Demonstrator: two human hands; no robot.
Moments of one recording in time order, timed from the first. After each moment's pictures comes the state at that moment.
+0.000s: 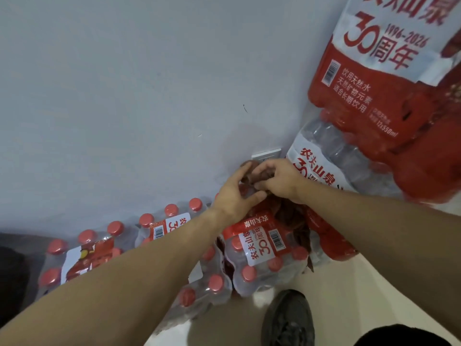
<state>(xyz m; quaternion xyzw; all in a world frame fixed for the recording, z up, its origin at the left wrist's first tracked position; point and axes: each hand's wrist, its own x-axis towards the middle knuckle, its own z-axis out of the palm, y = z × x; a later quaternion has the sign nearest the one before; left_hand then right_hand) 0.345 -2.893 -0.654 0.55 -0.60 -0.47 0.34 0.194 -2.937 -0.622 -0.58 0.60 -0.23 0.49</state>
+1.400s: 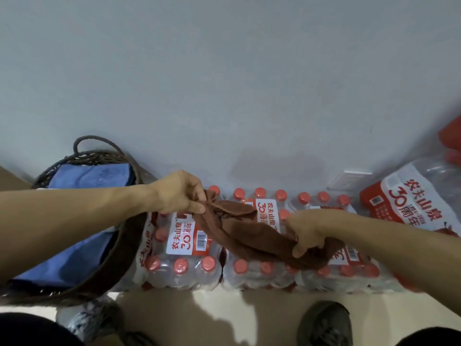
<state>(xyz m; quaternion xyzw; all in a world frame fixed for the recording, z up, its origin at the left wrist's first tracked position) 0.645 -2.756 -0.584 0.68 -0.56 -0.45 0.17 0.350 -2.845 -0.590 -0.78 0.40 0.44 0.20</state>
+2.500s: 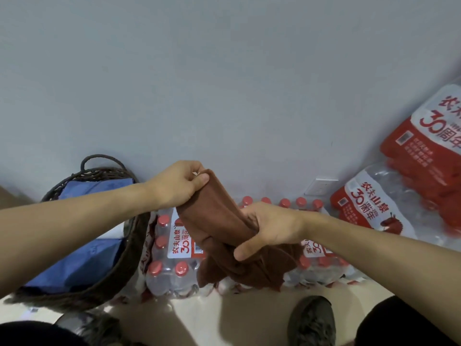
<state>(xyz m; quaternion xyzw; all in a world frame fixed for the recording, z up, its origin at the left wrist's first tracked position) 0.627 -2.727 -0.502 0.66 -0.59 -0.36 0.29 0.388 -2.761 -0.499 -0.72 0.30 0.10 0.62</state>
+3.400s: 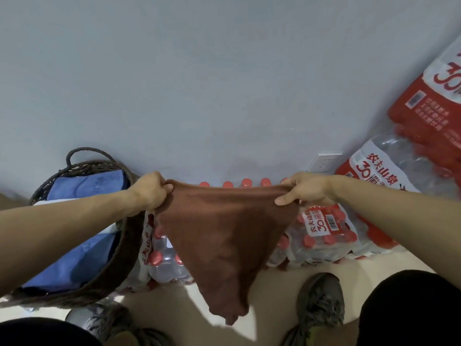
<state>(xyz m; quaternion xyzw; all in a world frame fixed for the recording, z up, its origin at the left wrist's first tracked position) 0.666 -2.741 -0.584 0.81 -0.53 -0.24 0.09 0.317 -2.839 -0.542 -0.59 0.54 0.10 0.59</state>
